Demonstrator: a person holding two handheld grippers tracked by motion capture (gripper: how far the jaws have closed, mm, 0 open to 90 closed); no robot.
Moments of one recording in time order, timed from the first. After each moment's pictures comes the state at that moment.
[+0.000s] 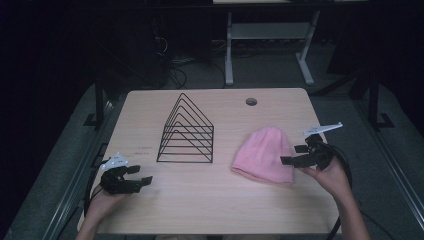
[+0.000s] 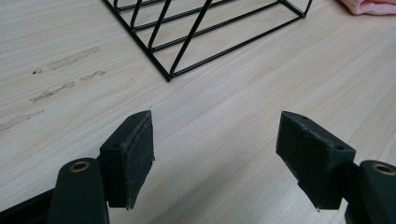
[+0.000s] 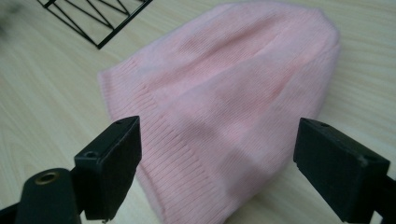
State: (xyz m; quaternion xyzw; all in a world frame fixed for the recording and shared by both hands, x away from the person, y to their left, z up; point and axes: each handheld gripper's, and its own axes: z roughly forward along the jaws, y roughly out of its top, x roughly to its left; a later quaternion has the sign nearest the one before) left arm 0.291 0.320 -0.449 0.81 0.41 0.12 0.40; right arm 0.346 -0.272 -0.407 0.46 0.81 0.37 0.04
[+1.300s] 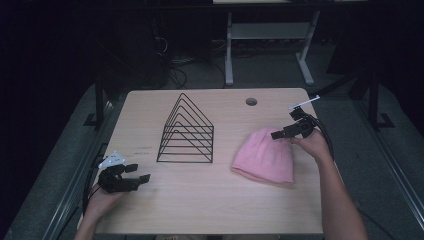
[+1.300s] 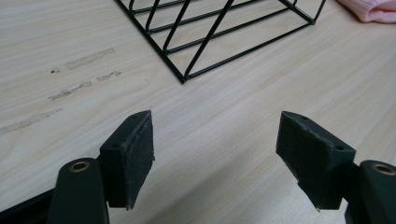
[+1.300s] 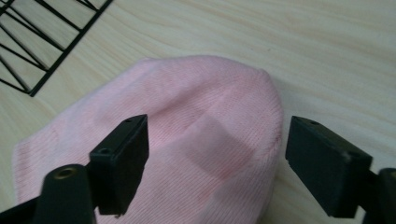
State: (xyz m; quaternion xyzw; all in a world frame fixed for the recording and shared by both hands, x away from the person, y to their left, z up) left arm 0.294 0.326 -0.449 0.80 0.42 0.12 0.41; right arm 0.455 -0.262 -0.424 0.49 0.81 0.33 0.00
